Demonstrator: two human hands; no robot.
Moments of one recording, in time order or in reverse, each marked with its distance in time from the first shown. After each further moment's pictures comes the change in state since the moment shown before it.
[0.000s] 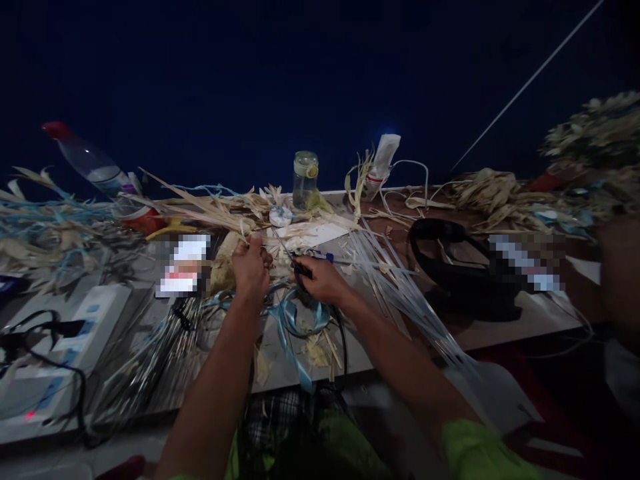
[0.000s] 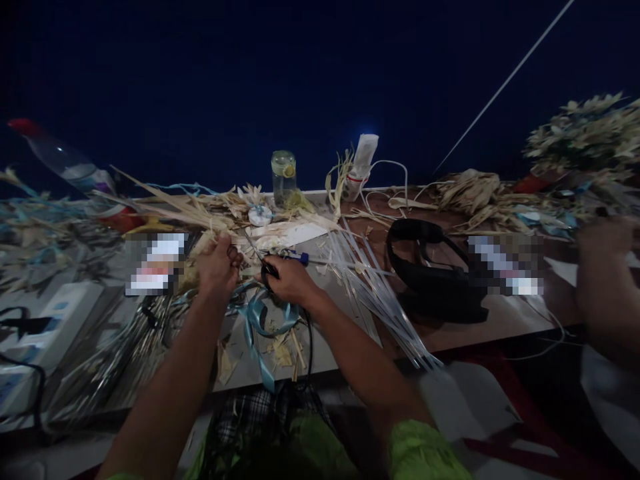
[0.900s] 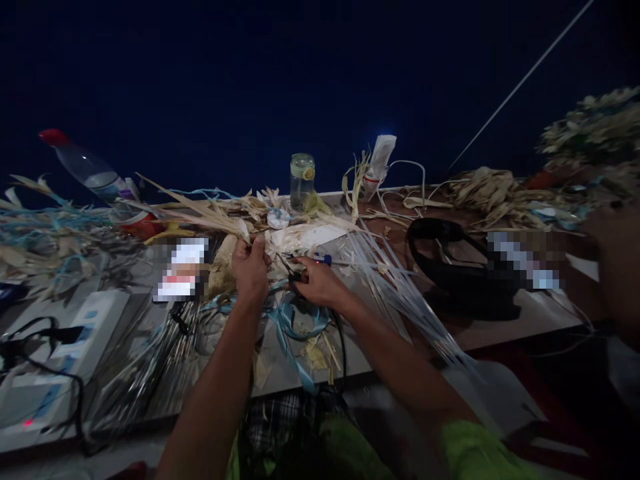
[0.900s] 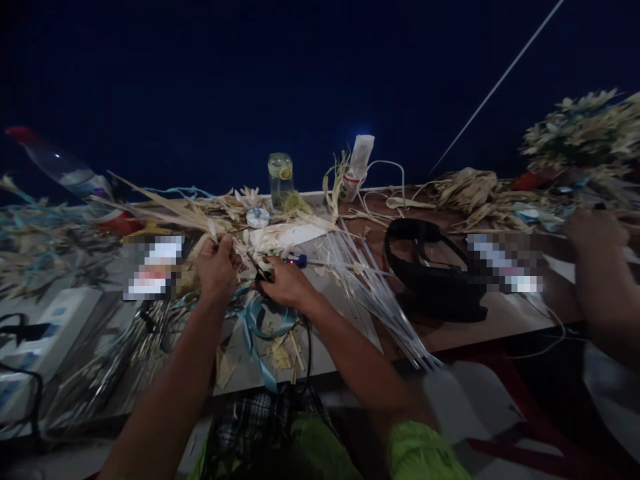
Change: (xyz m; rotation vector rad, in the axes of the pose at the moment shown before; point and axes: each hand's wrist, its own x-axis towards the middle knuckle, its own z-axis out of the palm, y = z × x) left_hand -0.003 -0.005 -0.001 0.133 -0.065 0.147; right_hand -0.002 -0.003 0.001 -0.074 -0.039 0.141
